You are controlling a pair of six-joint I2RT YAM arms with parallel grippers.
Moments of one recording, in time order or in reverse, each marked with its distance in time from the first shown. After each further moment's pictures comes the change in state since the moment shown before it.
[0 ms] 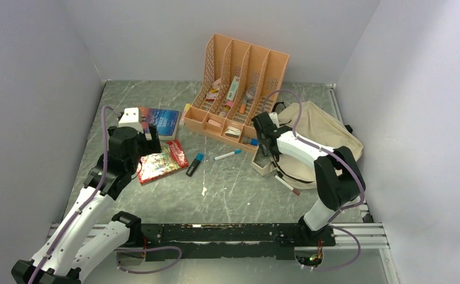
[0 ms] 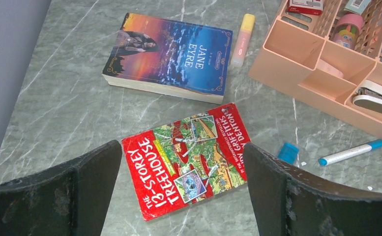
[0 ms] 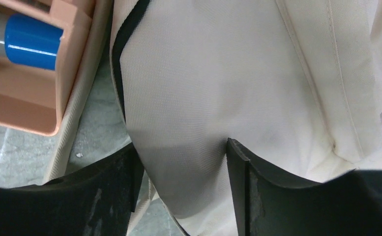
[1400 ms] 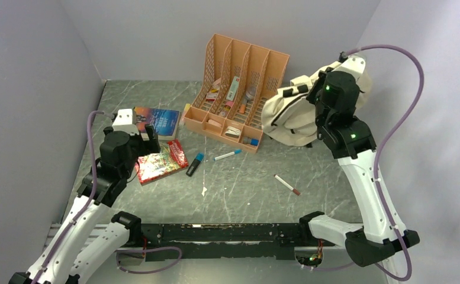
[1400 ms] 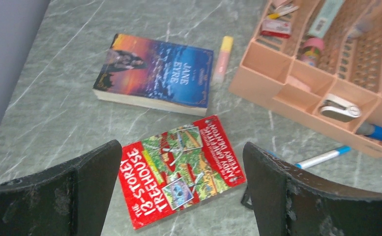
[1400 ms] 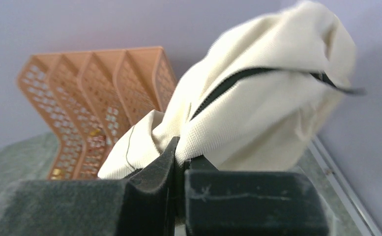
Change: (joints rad) left arm 0.000 -0.072 0.000 0.013 0.029 -0.011; right arm -0.136 -0.505 0.480 -0.007 0.126 0.014
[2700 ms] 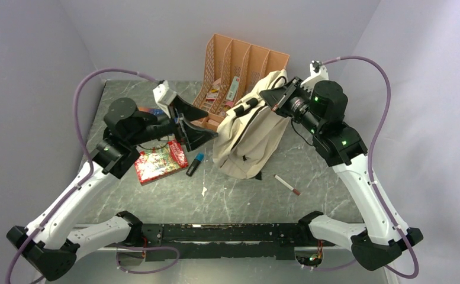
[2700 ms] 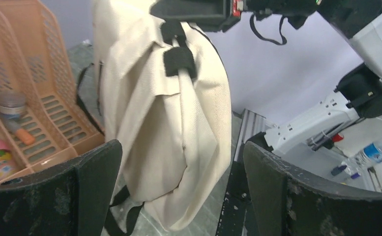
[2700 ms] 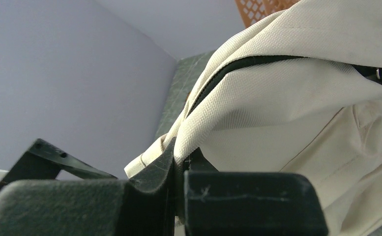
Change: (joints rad) left arm -0.187 0.305 0.369 0.363 1.028 -0.115; right arm 0.119 -0.039 -0.070 0.081 -0.636 0.468
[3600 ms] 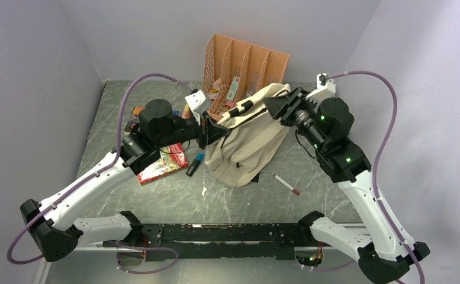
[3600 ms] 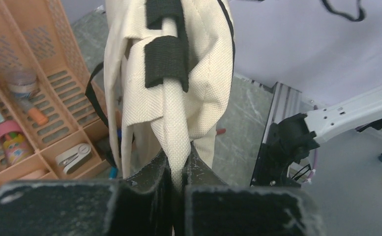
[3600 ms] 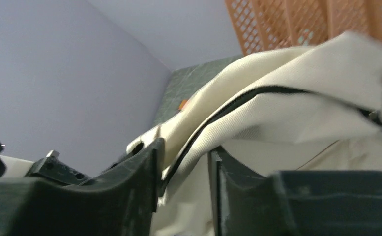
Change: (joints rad) left arm -0.225 0.150 0.029 -0.041 -0.234 0.169; right arm 0.039 -0.127 -0.151 0.095 0.063 -0.042
